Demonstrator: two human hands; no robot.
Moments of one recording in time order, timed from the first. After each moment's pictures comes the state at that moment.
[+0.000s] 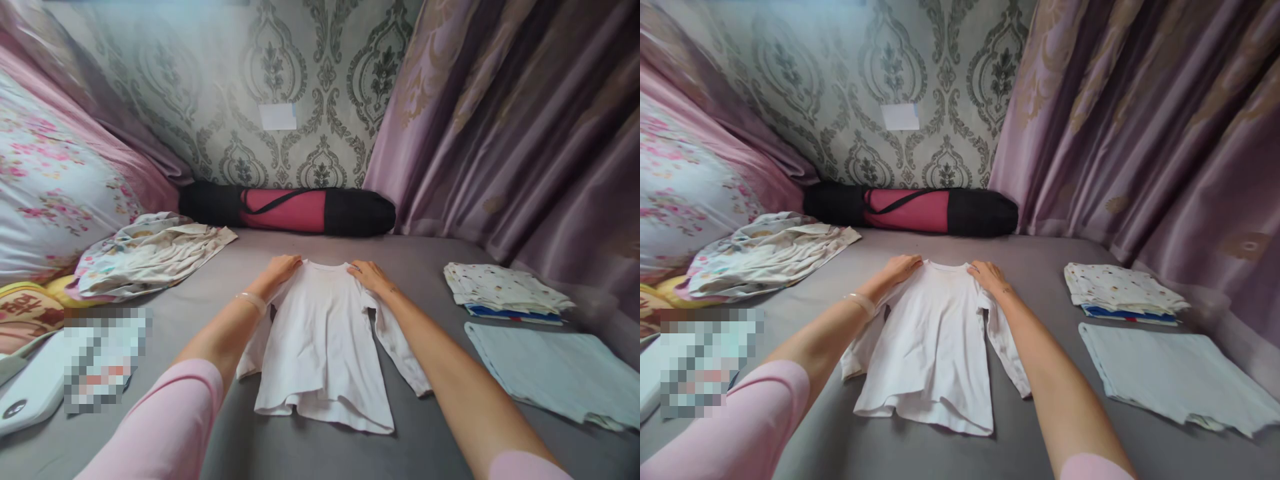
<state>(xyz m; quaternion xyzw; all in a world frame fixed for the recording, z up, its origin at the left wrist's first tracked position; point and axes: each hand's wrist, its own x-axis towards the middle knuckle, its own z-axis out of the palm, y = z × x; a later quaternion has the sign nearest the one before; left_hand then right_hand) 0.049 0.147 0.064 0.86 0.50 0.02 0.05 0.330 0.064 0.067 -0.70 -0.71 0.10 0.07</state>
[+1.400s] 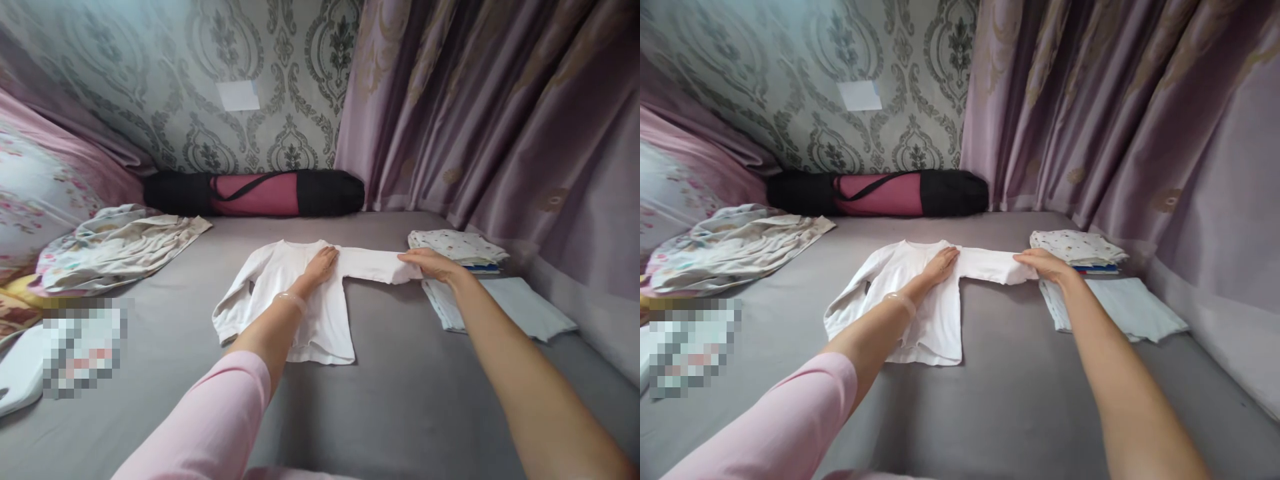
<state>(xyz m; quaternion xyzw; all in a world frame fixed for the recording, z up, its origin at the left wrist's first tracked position) 0.205 0.071 0.003 0.91 0.31 0.23 0.14 0.483 -0.078 0.105 -0.69 -0.48 0.43 0.33</state>
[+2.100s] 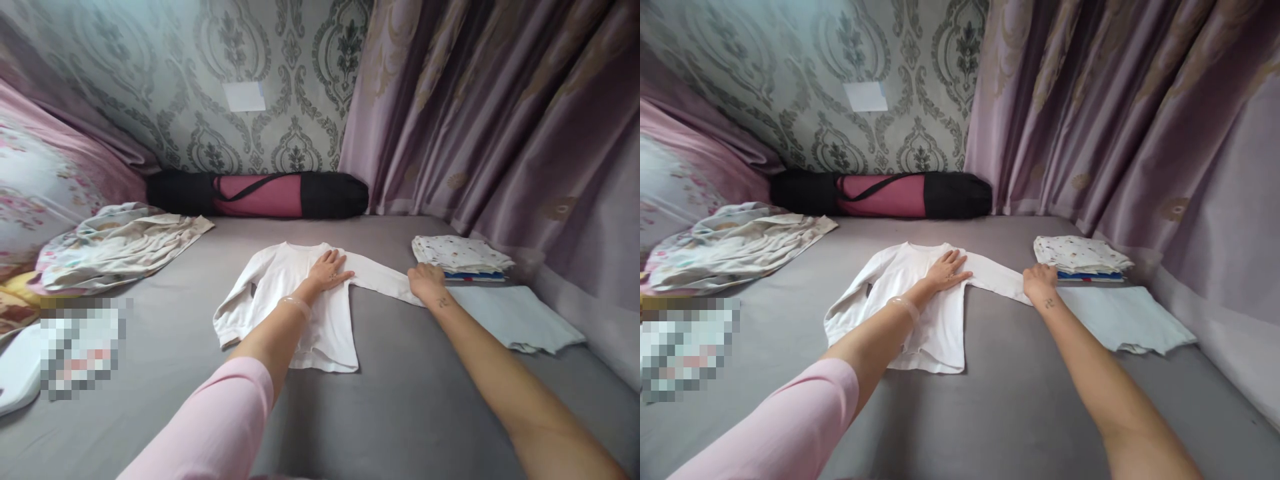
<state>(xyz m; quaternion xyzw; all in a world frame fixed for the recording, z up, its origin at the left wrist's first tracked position) 0.202 0.044 0.034 0.92 0.36 0.09 0.11 0.436 -0.080 0.092 -0.83 -0.53 -0.02 -0.16</state>
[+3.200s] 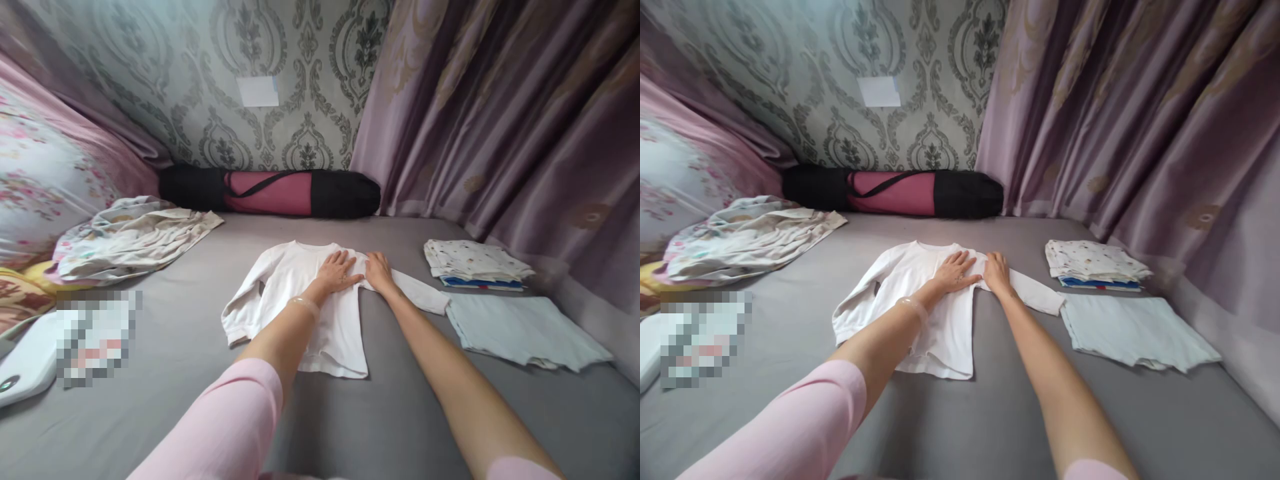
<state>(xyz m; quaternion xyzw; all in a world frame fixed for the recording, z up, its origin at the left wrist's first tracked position) 0.205 0.048 0.025 0.92 0.36 0.09 0.10 0.365 0.003 0.026 -0.77 -0.62 0.00 0.14</state>
